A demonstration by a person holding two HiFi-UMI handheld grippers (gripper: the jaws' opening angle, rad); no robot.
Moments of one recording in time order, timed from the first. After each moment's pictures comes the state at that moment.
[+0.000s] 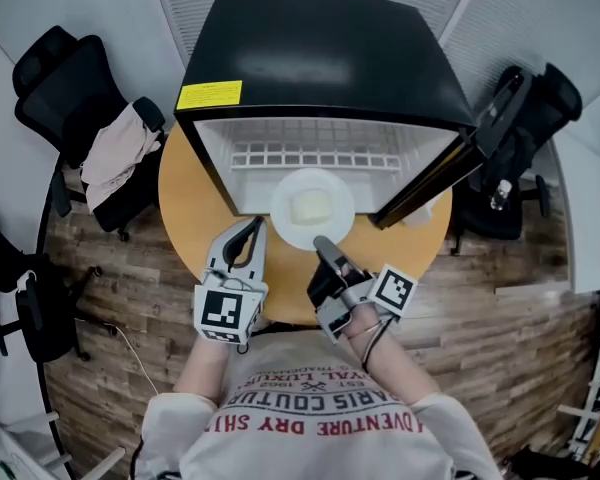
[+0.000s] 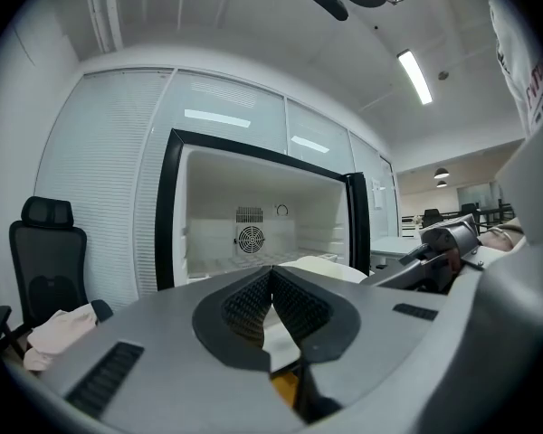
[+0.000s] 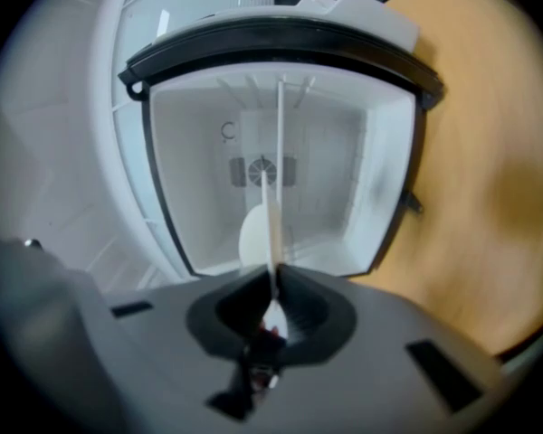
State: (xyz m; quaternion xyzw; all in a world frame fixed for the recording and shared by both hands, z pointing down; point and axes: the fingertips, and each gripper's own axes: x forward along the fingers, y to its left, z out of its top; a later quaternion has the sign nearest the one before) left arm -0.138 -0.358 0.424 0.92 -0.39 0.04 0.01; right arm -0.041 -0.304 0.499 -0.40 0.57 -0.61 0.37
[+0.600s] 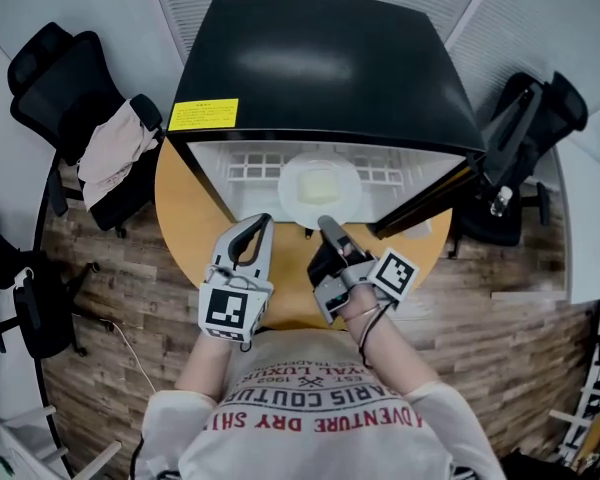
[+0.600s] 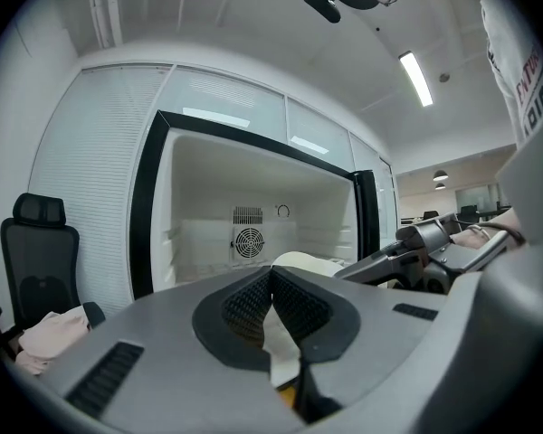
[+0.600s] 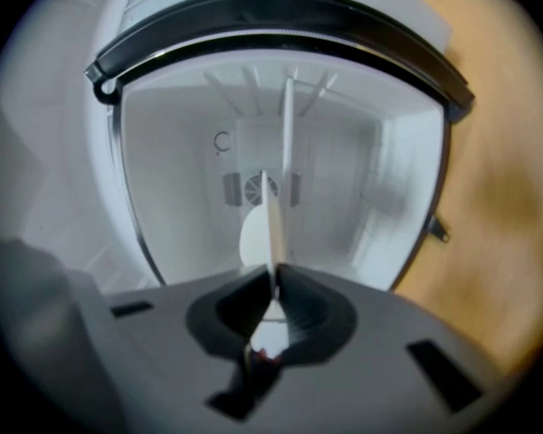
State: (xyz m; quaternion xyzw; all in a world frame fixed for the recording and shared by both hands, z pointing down) left arm -0.114 -0.386 0.422 0.92 -0.38 0.04 0.03; right arm -0.009 -0.365 0.495 -0.43 0.55 -0.61 0.38
